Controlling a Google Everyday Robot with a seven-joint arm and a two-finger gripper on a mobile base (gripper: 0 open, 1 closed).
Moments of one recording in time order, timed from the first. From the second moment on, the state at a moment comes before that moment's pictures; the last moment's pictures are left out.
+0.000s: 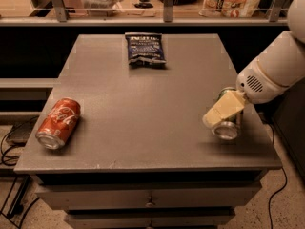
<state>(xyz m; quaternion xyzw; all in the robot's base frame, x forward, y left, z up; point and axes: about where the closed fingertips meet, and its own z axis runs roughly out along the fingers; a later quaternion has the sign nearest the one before) 0.489 -0.178 0.867 -0.32 0.93 0.11 0.16</state>
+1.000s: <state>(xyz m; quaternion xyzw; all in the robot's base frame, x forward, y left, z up) 0.519 -0.161 0.966 -0.39 0.87 0.16 0.27</state>
